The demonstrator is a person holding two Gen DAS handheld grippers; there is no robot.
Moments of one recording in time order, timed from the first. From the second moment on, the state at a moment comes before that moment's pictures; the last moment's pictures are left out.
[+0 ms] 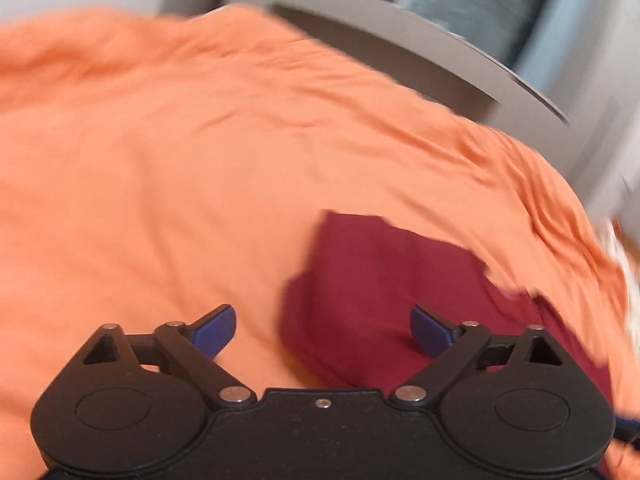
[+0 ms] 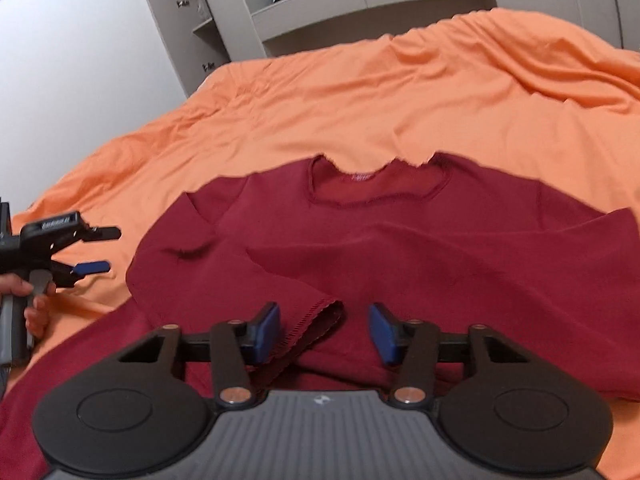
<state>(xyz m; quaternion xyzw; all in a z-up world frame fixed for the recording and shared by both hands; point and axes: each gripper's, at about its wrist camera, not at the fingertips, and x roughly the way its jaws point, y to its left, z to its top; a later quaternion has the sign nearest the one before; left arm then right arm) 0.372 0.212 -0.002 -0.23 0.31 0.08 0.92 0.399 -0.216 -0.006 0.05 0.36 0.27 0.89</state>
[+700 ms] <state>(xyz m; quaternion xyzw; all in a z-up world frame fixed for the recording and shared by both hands) 0.395 0.258 -0.051 -0.42 0.27 0.07 0.86 0.385 -0.221 -0.001 0.04 0.34 0.24 0.91</state>
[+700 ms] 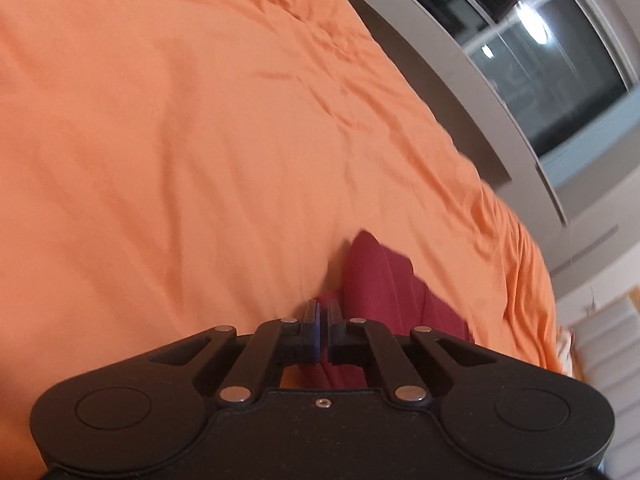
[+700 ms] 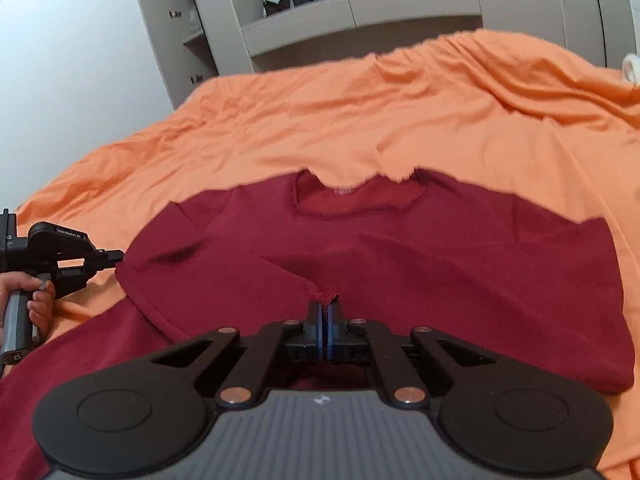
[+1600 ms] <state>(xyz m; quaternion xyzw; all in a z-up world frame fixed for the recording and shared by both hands) 0.418 0.206 -0.028 -0.20 0.29 0.10 0.93 0.377 -0.226 -0.014 0.05 0.35 0.26 0.90</state>
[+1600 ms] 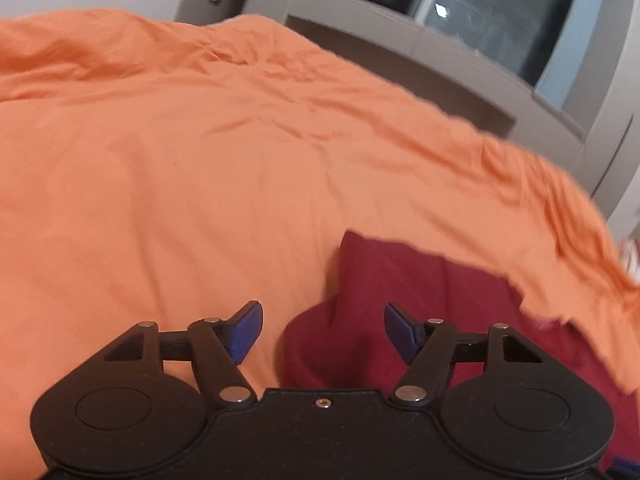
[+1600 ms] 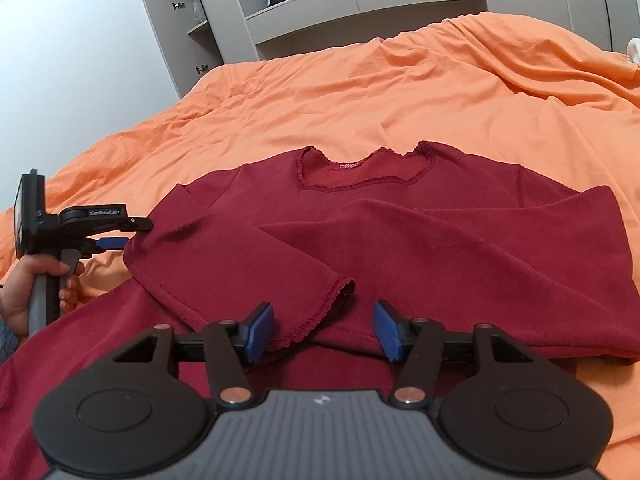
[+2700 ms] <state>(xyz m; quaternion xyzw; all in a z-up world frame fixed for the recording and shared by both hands) 0.334 0.206 0.016 -0.27 0.29 0.16 0.90 0.298 -0.261 0.025 0.03 0.30 0.28 0.91</state>
